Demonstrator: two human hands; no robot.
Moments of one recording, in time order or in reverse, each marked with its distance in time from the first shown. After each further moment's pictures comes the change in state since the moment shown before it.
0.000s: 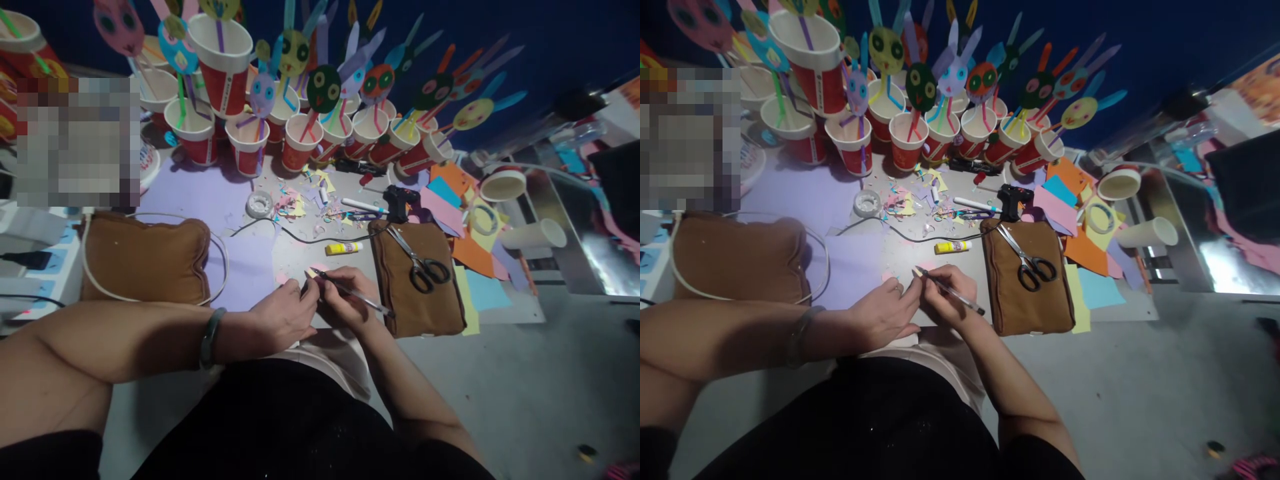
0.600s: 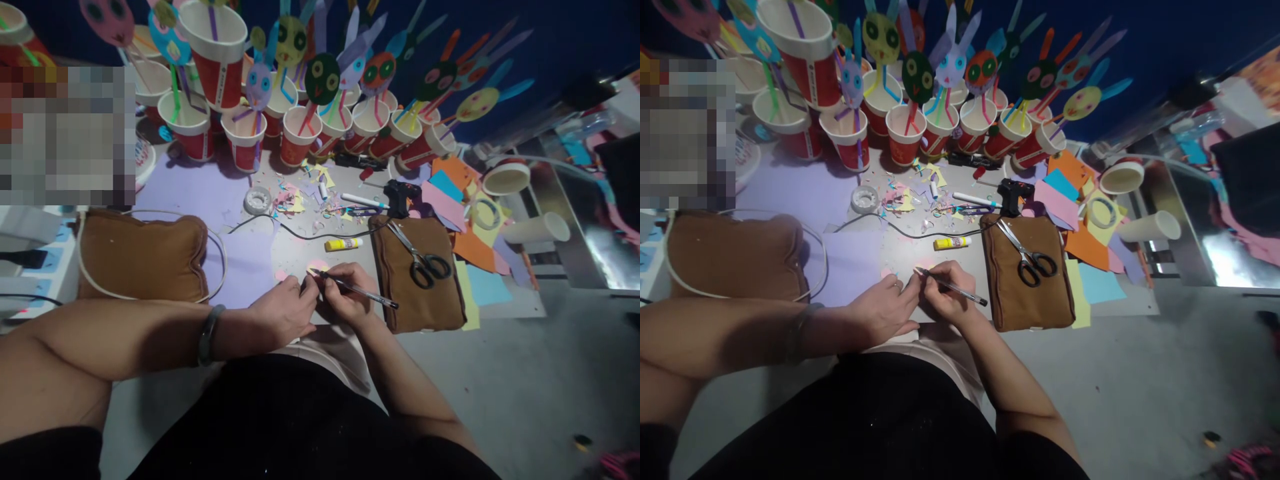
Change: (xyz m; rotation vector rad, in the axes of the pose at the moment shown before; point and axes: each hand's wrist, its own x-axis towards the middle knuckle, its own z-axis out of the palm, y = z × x) left_hand -0.001 0.003 0.006 0.058 0.003 0.002; right_hand -0.002 0.007 0.002 -0.084 0.036 -0.076
